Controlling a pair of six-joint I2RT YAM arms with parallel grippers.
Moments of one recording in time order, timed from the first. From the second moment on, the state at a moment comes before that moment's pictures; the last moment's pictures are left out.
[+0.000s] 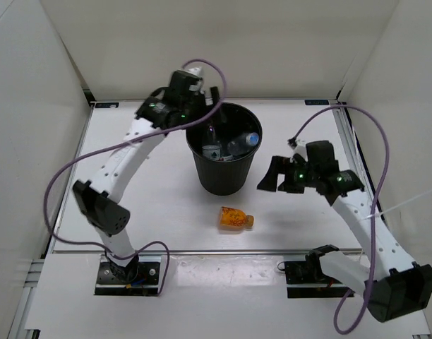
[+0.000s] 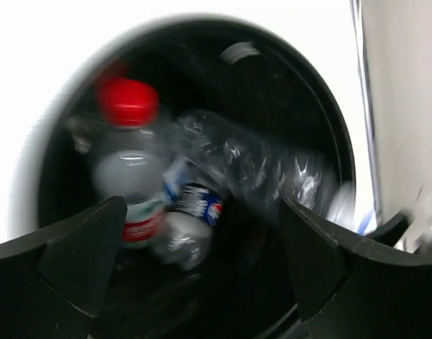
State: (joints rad) left arm -0.59 1.77 1.99 -0.86 0.01 -0.56; right arm 0.30 1.02 0.95 -0.76 -0.48 0.38
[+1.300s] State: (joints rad) left arm -0.26 1.28 1.41 -1.02 -0.12 -0.62; right arm 0.80 1.25 0.49 -0.02 -0.41 0.06
